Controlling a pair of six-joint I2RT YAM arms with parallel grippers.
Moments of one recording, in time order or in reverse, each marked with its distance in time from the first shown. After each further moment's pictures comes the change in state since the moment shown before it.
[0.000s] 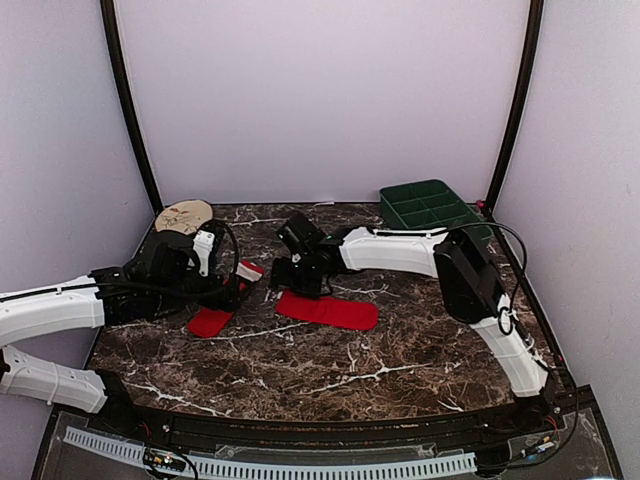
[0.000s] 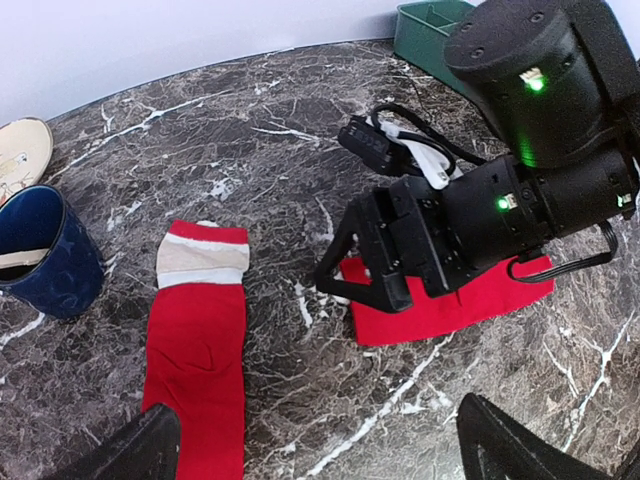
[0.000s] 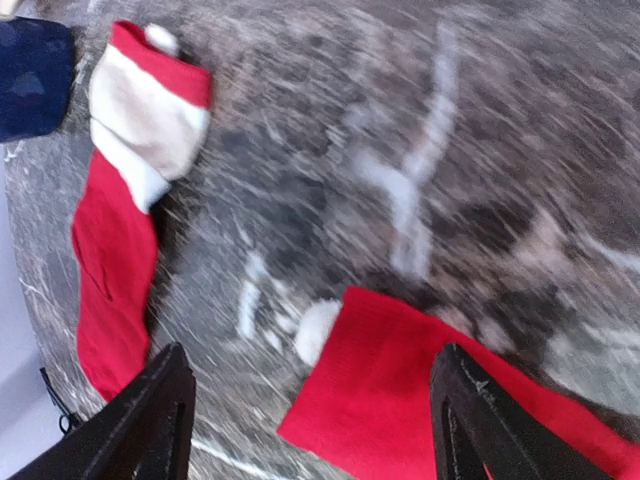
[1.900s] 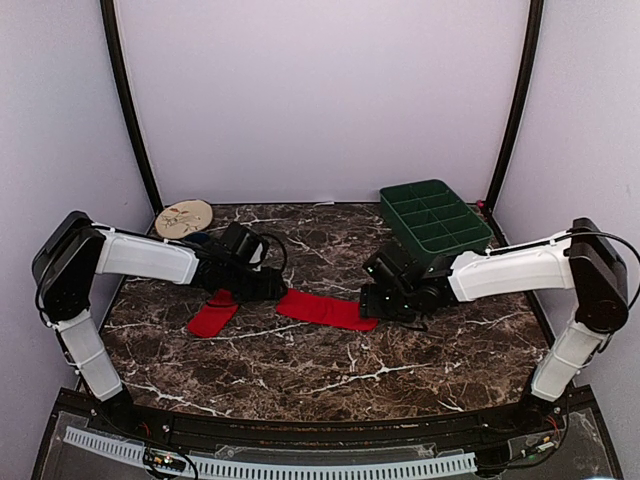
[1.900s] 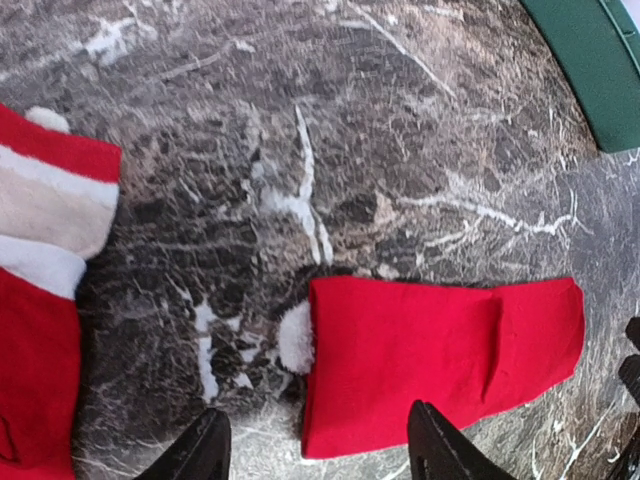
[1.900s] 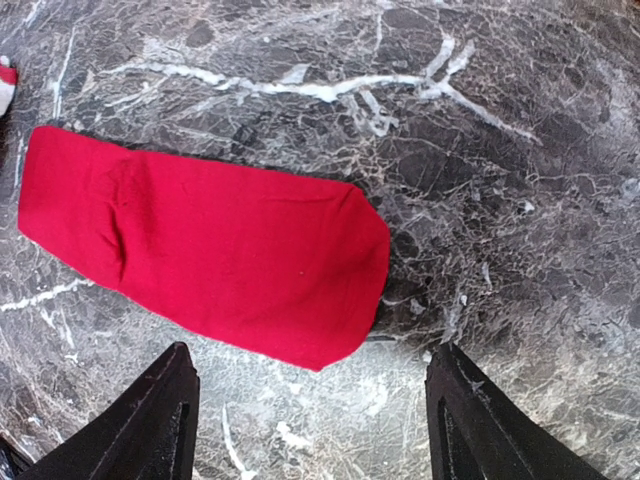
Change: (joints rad) left arm 0.092 0.691 0.334 0.066 0.264 -0.319; right arm -0.008 -0.777 -1.061 0.184 0.319 -0.049
